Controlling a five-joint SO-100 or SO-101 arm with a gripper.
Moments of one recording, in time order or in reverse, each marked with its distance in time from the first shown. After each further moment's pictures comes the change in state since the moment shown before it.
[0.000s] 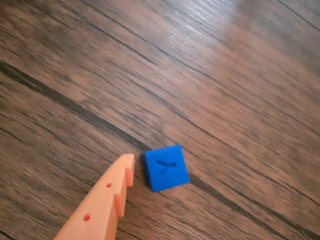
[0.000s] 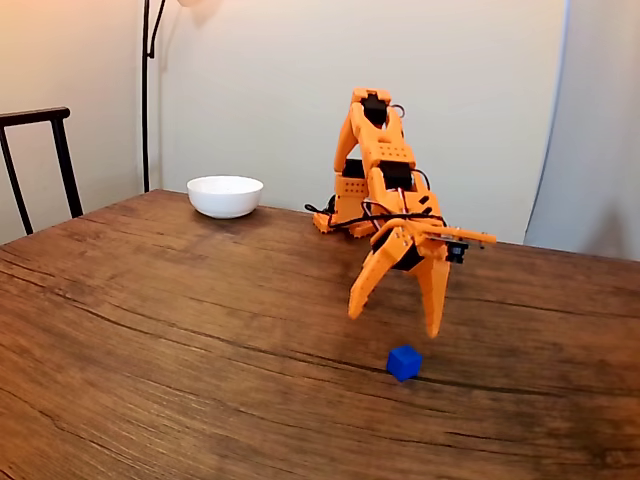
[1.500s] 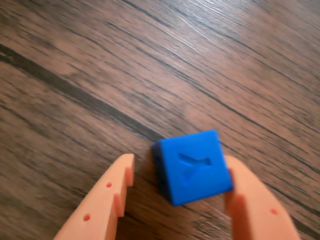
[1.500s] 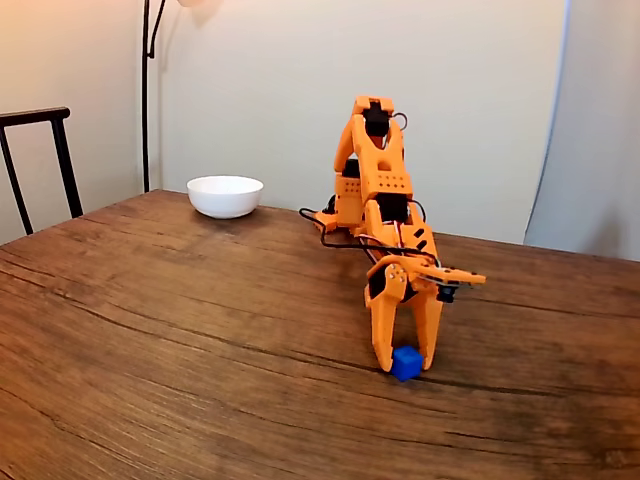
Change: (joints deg) arm 0.3 -10.5 0.7 -10.2 -1.8
